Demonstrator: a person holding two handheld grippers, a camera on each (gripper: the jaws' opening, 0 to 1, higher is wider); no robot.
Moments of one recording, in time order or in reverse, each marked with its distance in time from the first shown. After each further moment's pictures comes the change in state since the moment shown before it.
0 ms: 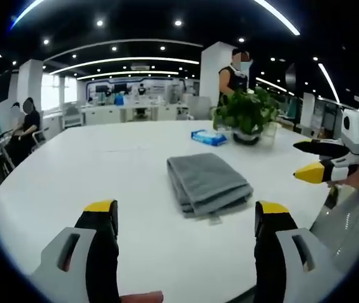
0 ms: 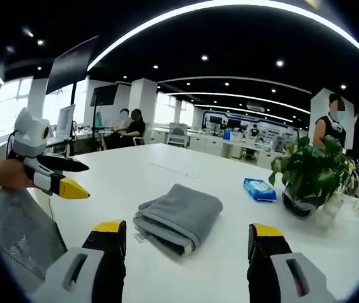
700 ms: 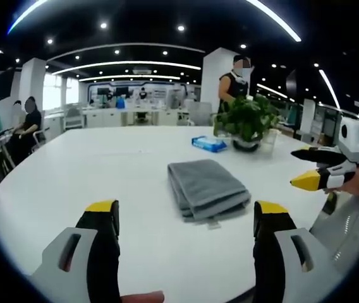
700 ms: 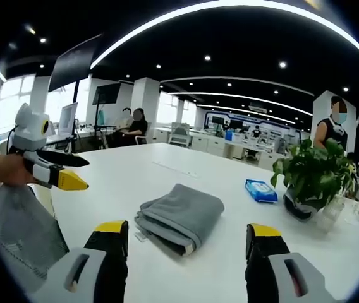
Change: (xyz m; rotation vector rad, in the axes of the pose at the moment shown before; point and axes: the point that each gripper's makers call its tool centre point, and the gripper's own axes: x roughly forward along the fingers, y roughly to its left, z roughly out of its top) left arm -0.007 0.002 0.009 -0.018 -0.035 -0.001; right arm 0.000 0.004 0.000 -0.026 0.005 0.018
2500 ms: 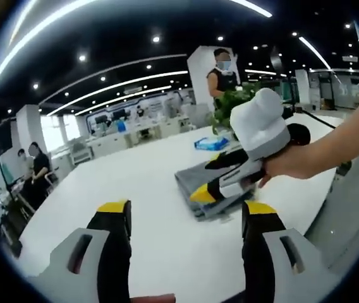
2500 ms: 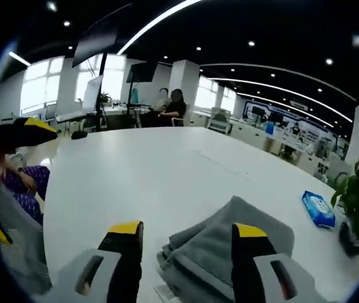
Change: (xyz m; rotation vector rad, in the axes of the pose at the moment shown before) left arm -0.024 -0.011 0.010 0.266 -0.034 0.059; right arm 0.172 0.087 -0.004 -0.092 0.130 0.226
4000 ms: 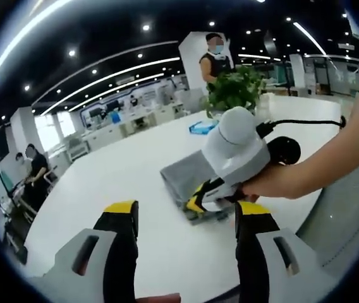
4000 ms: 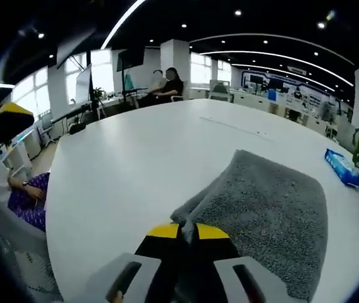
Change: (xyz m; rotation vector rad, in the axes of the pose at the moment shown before) left arm 0.005 -0.006 -0.020 0.064 0.093 -0.026; right arm 0.031 0.051 -0.043 0.119 0.140 0.076
